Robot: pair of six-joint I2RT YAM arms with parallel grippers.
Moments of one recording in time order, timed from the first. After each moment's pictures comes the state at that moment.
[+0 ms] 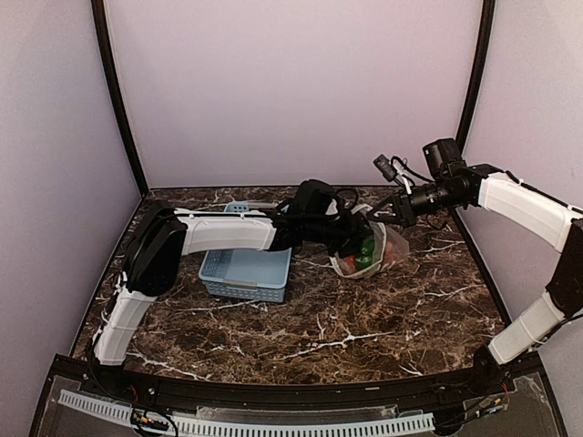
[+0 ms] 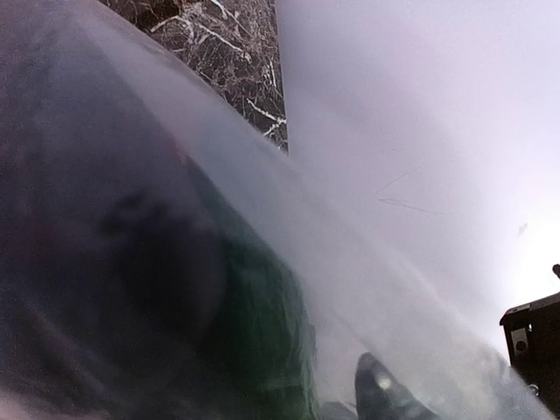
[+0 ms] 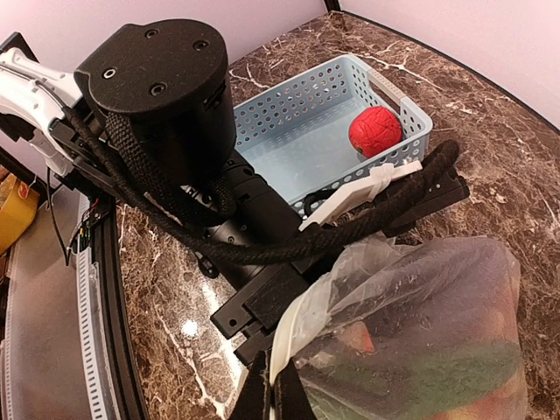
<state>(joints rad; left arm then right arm) -0.92 2.35 1.90 0.03 0.39 -1.24 0.35 1.47 1.25 -0.62 -0.85 -0.28</state>
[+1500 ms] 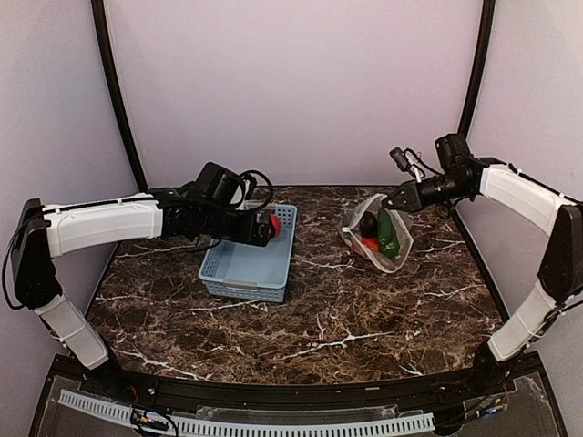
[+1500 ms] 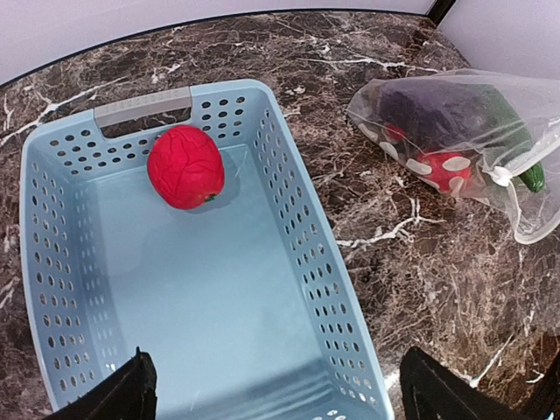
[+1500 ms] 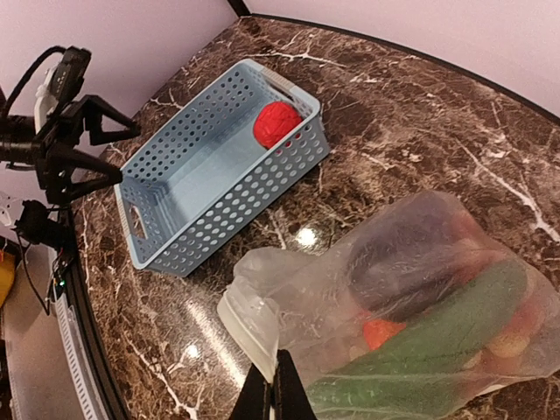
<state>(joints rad) -0.76 1.60 1.24 -0.38 -0.08 -0.39 0.21 1.57 1.36 -0.65 -0.78 -0.19</state>
